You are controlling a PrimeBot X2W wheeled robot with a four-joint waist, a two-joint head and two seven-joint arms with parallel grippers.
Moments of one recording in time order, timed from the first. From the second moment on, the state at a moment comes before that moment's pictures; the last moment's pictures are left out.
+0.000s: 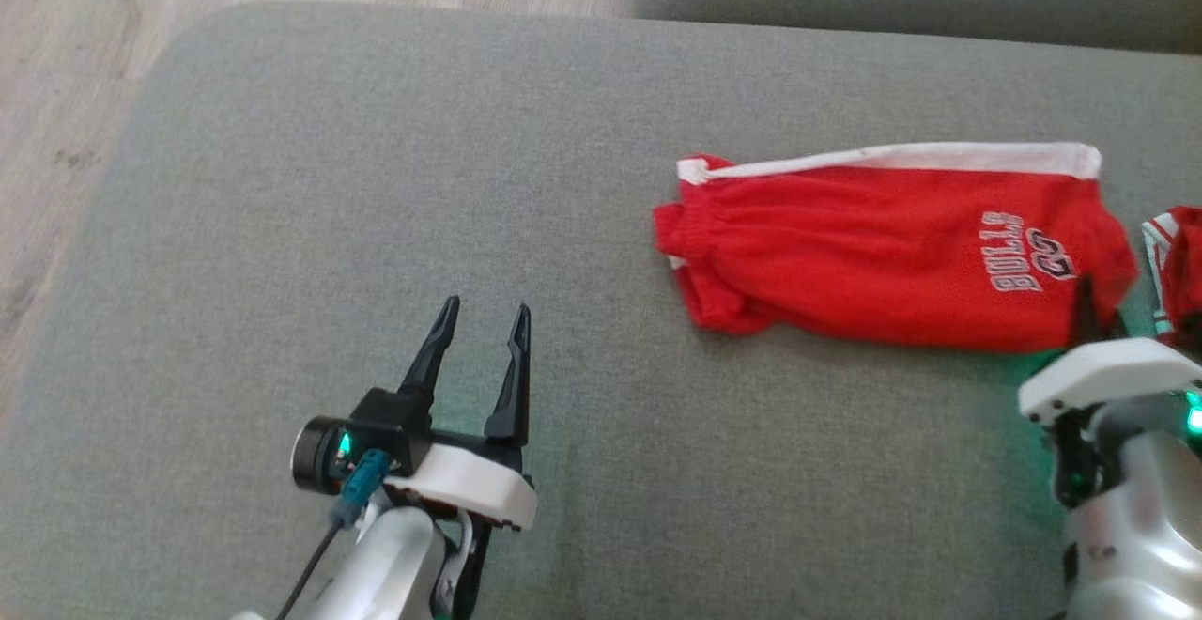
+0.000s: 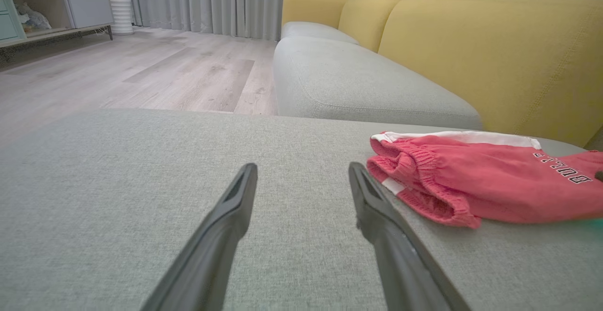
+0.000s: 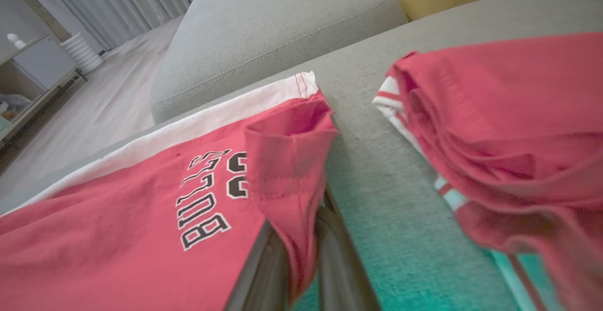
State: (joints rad) left arm -0.27 0.05 -0.45 0.45 -0.33 0.05 -0.26; right arm -0.43 -0.07 -0.37 0.79 0.18 0.13 -0.10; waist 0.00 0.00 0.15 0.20
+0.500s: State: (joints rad) left arm -0.27 0.05 -0.47 0.47 -0.33 0.05 -0.26; right arm -0.43 -0.06 -0.38 0.71 0.25 0.13 -0.09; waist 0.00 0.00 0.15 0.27
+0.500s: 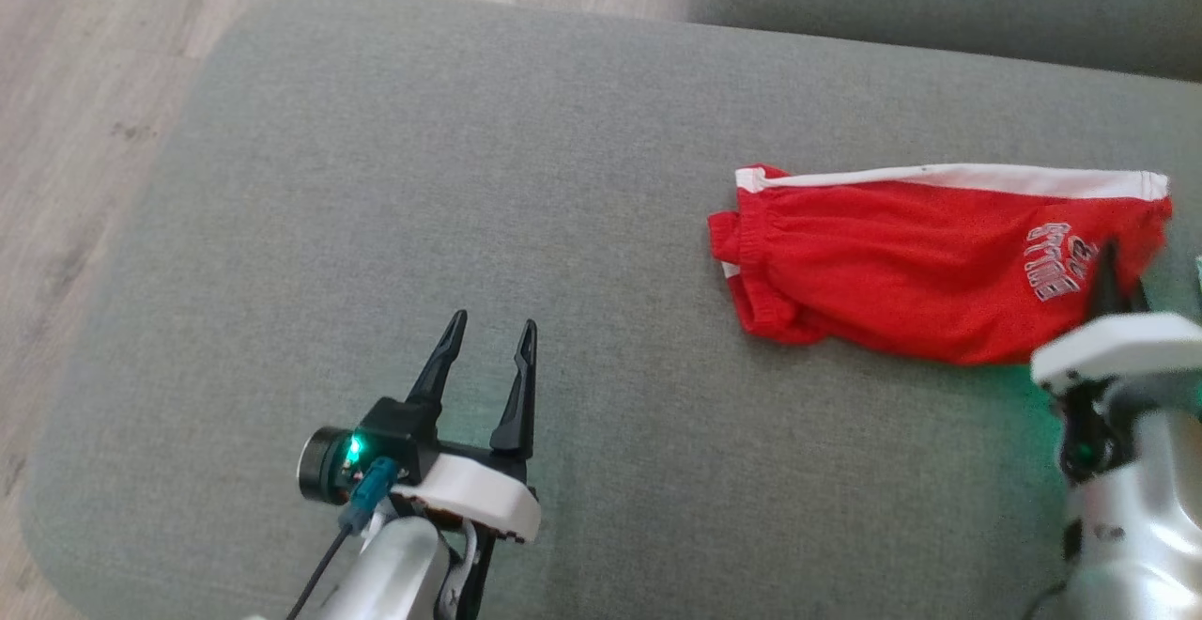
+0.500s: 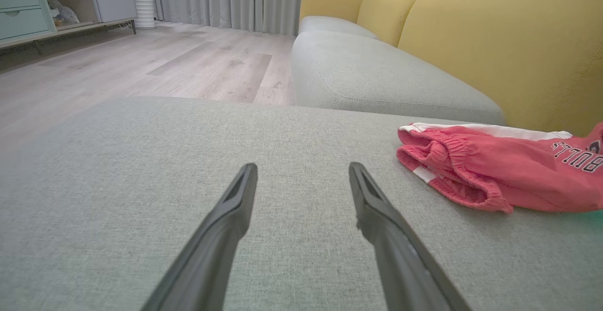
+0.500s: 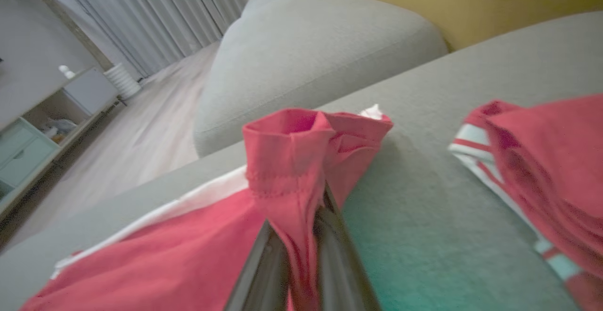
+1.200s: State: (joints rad) left arm -0.26 0.05 -0.48 0.50 -0.36 0.05 -0.26; right arm -0.48 -0.06 0.20 0.75 0.55 0.13 -0.13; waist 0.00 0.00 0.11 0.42
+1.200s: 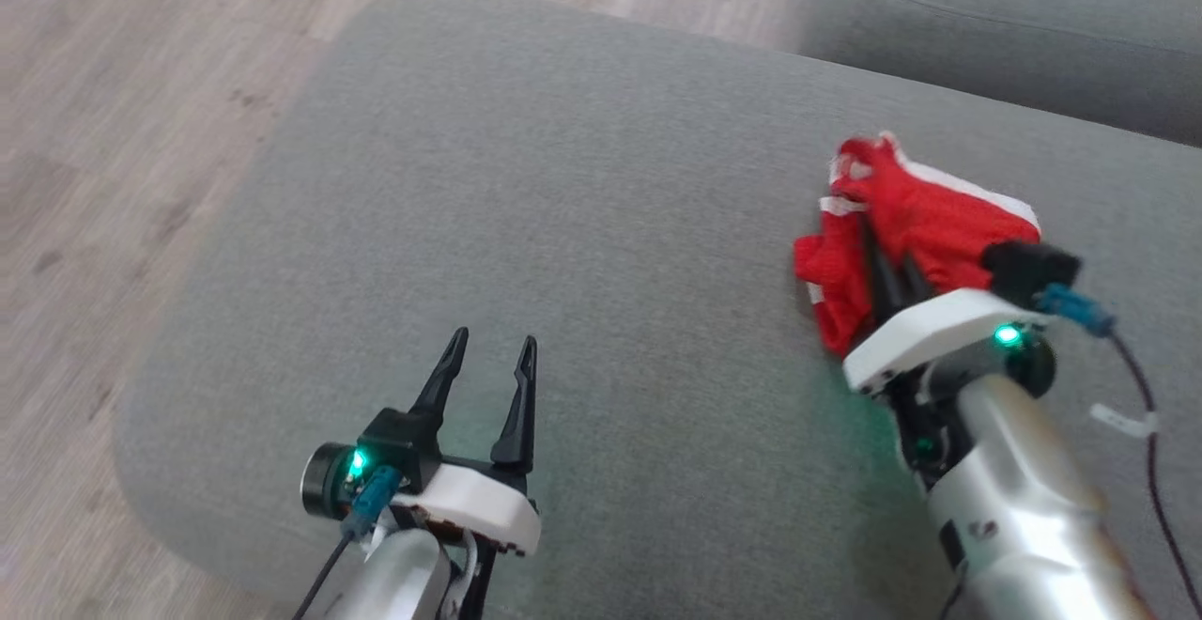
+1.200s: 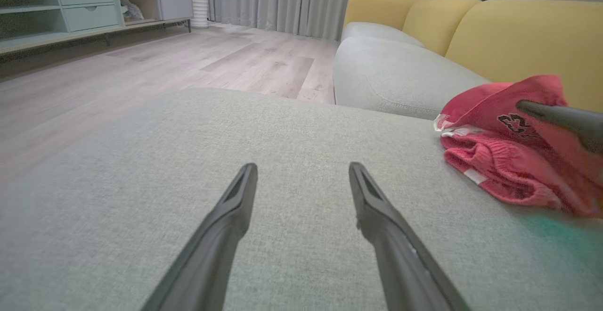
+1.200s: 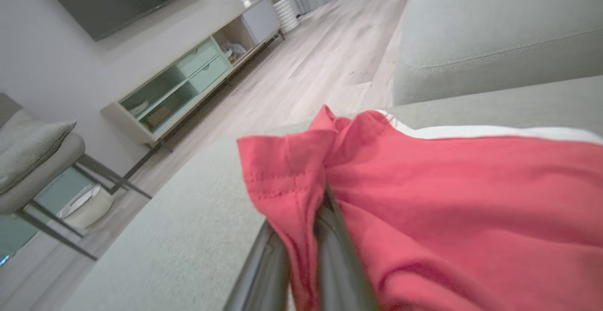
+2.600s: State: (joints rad) left arm -0.23 0.09 -0.40 0.44 -0.43 0.08 -0.25; right arm -0.23 -0.11 0.02 0.48 0.31 0.13 -0.25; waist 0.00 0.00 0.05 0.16
